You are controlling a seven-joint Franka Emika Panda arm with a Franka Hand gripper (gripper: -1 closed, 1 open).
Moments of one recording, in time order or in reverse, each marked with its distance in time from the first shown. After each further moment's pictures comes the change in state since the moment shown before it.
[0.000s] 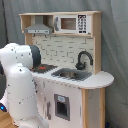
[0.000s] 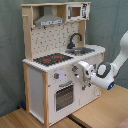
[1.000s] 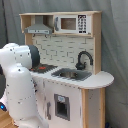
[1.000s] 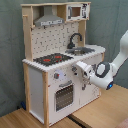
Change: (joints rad) arm 0.000 -0.017 -0.002 0.023 0.004 0.012 -0.142
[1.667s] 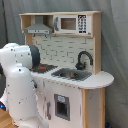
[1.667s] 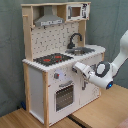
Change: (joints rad) arm 0.000 0.007 0.001 0.001 0.022 -0.016 -0.179
